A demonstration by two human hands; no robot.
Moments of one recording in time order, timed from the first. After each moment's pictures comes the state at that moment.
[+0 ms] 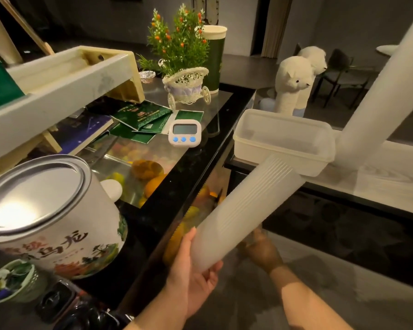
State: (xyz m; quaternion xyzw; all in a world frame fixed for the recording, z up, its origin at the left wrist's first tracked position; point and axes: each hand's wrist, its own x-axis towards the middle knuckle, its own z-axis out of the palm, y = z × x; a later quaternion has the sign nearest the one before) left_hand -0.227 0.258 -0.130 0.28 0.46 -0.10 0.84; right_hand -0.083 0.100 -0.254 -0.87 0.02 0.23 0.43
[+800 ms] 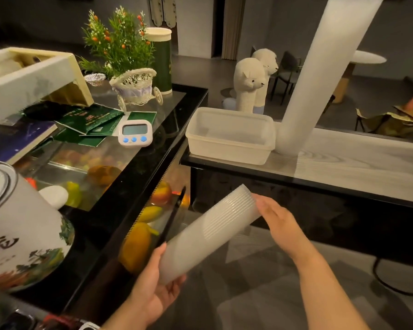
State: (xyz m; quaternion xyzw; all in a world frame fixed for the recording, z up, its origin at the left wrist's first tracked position) left_hand -0.234 0.250 -0.173 0.36 0.48 -0.13 0.79; right_hand -0.129 -0.005 -0.106 -0.81 -0.06 0.11 0.58
